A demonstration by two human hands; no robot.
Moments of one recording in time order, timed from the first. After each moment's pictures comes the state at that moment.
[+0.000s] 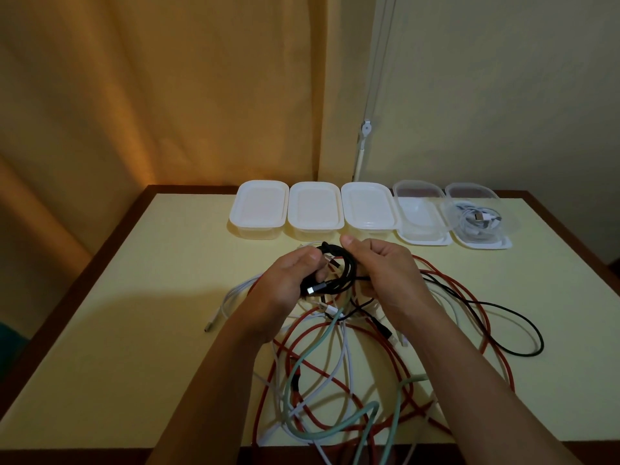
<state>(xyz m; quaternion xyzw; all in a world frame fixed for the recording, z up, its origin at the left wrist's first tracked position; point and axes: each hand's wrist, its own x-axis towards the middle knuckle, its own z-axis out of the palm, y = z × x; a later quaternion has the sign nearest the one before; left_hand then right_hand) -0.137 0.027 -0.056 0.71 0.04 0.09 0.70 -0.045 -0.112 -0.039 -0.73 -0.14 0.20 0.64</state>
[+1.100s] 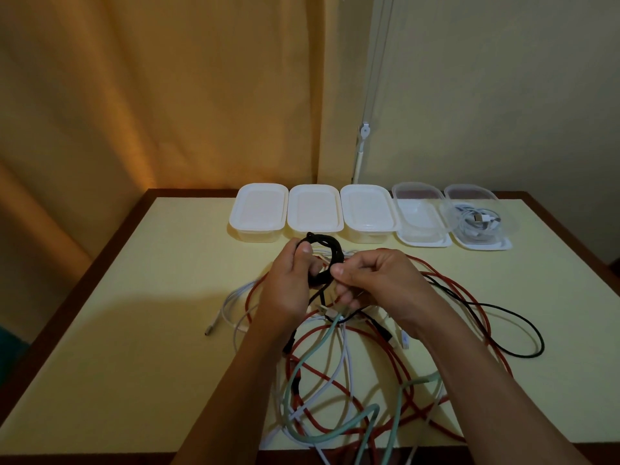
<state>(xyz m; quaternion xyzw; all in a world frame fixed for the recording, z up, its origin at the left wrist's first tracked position) -0.120 0.013 -0.069 0.71 0.16 0.25 0.64 -0.049 -0.125 -0.031 -0.69 -0.20 0.30 0.62</state>
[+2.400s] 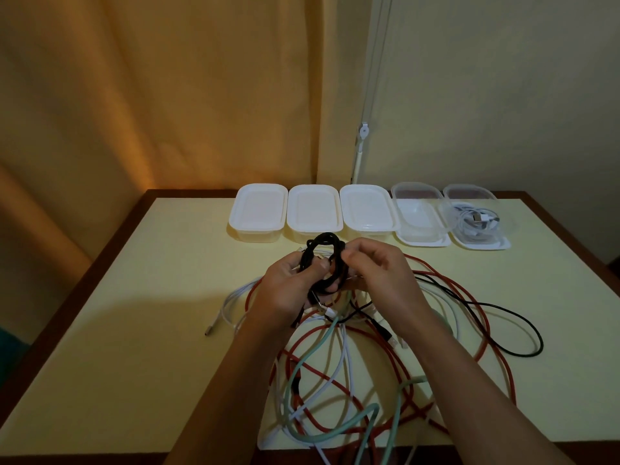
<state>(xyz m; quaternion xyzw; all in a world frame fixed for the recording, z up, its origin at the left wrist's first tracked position) -0.123 0.017 -0.066 0.57 0.18 0.13 0.79 -0.050 -0.116 -0.040 -0.70 -0.26 0.17 0.64</state>
